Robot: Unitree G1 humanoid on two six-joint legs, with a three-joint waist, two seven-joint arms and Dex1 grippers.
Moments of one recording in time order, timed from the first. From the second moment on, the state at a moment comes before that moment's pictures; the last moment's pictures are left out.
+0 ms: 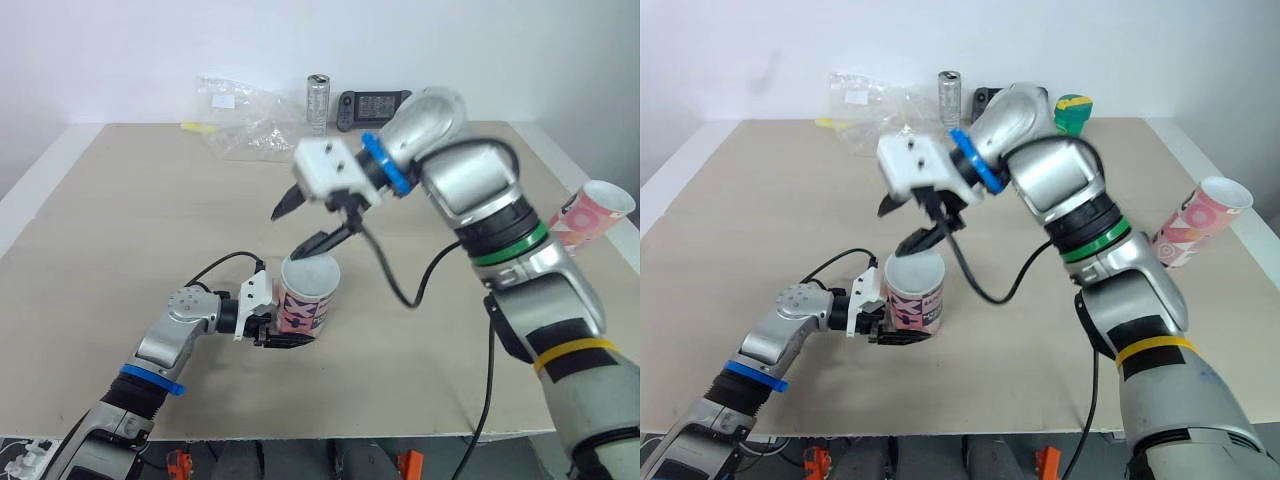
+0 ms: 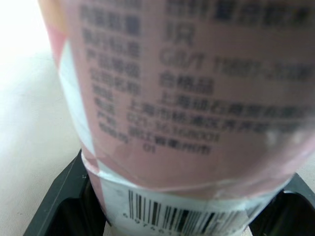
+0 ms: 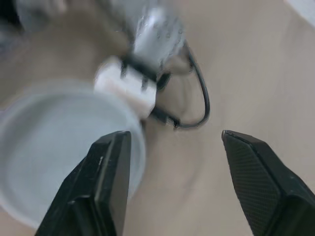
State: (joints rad) left arm -0.40 0.46 -0.27 0.16 -0.25 0.12 -1.22; right arm -1.38 -0.53 0.44 0.27 0.27 0.39 1.57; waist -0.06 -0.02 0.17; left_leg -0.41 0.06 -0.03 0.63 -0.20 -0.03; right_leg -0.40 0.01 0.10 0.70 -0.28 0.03
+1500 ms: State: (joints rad) left arm -0.38 0.46 -0.26 0.15 -0.26 0.10 -1.22; right arm -0.89 -0.86 0.20 -0.19 0.56 0.62 1.46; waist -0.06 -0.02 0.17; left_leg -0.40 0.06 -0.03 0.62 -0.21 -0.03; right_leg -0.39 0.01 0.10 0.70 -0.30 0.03
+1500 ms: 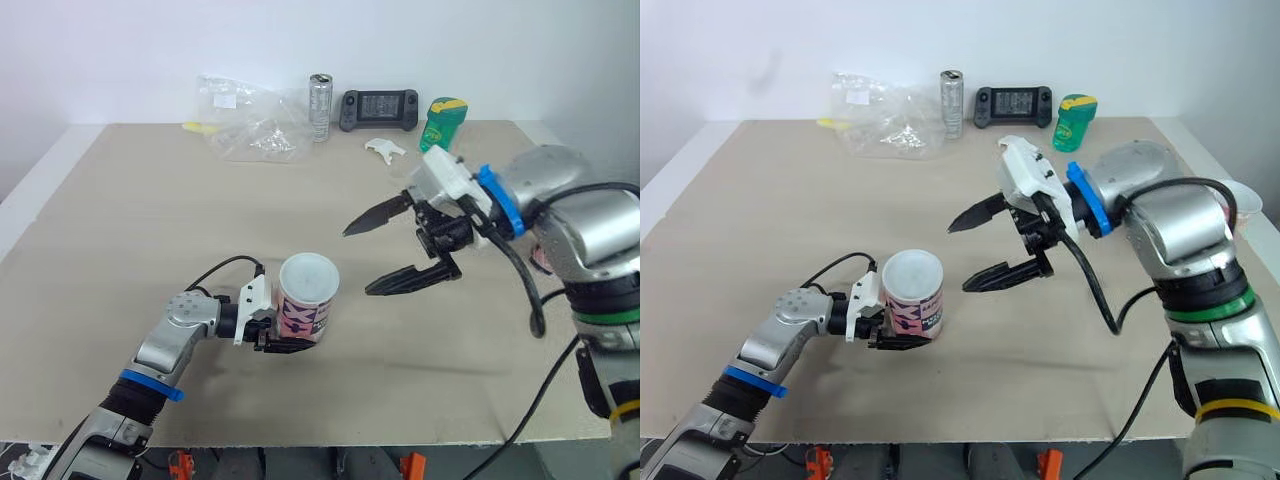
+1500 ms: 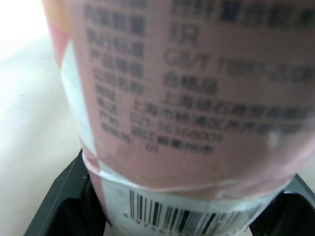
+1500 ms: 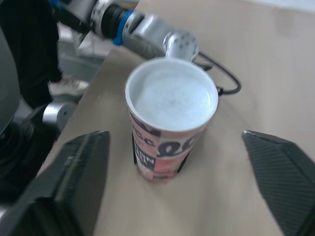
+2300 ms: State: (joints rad) left arm -0.09 0.70 0.11 -0.14 -0.50 0.23 -1.16; right arm -0.46 -0.78 0.20 -0.32 0.45 0.53 1.22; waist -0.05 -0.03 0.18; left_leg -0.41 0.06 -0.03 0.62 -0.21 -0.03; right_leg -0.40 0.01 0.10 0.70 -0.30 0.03
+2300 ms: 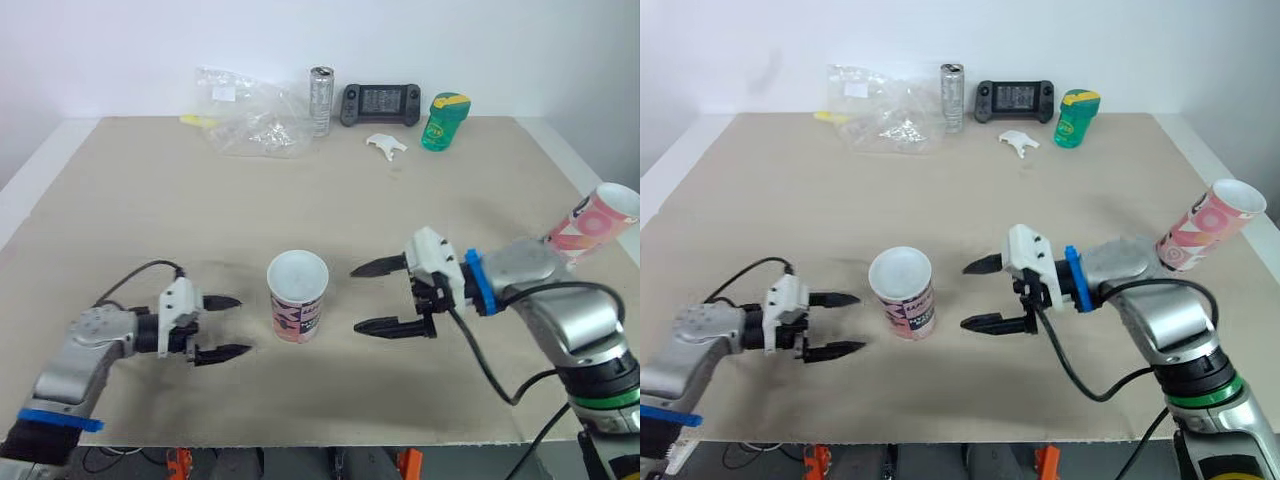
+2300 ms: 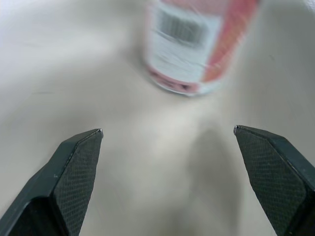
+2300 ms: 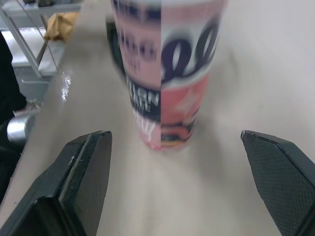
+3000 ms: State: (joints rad) left arm 0.31 0.73 0.41 -0.69 -0.81 0.46 -0.92; right arm -0.53 -0.54 0.29 -0.14 0.40 0.51 1.18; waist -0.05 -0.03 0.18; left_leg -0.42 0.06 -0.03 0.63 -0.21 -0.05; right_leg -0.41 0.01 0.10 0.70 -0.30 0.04
